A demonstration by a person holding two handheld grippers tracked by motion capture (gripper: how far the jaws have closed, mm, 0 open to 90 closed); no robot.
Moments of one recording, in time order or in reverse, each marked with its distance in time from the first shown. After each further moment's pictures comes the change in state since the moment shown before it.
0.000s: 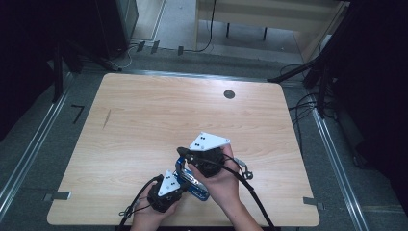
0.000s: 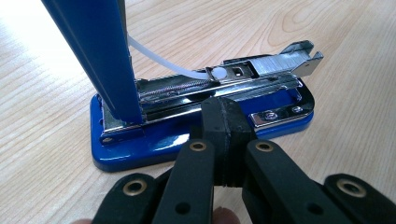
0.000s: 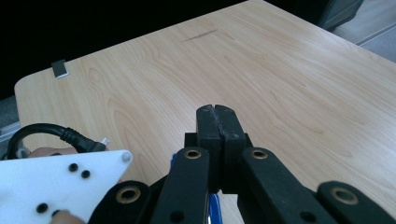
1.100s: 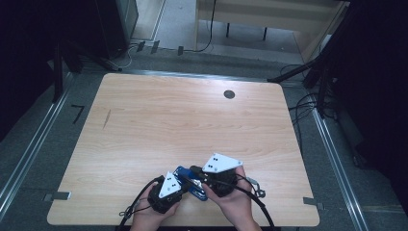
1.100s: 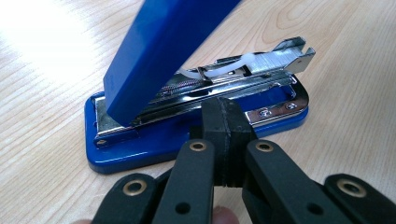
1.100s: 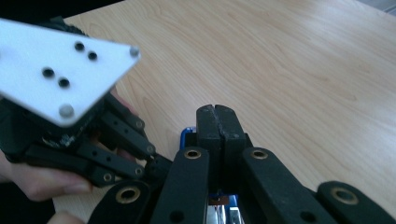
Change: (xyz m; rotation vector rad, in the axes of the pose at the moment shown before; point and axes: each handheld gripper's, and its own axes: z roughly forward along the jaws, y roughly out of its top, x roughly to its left) left arm -0.003 0.000 0.000 0.004 -0.005 0.027; right arm 0.006 -0.058 -0.022 0.053 -0.015 0.005
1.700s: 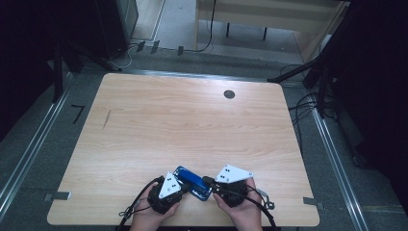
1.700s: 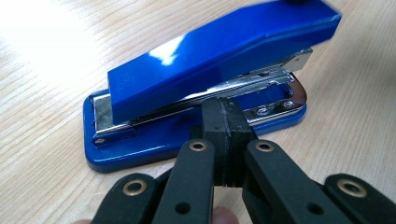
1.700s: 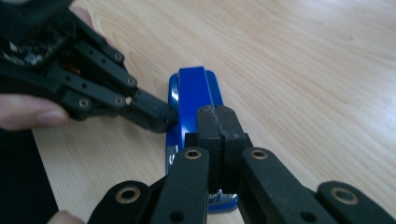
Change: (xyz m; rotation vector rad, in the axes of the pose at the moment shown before) left arm 0.000 -0.001 -0.001 0.003 -0.005 0.006; right arm -0.006 -0.047 -0.008 0.050 -0.021 0.056
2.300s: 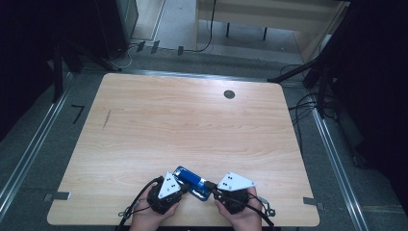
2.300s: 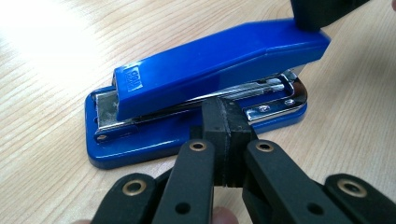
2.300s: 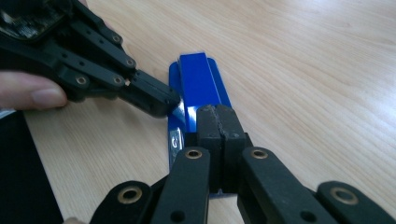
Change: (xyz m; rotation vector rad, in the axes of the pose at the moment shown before) left arm 0.001 -0.001 -0.001 0.002 0.002 -0.003; right arm 0.007 -0.021 0.001 -0.029 -0.034 0.019
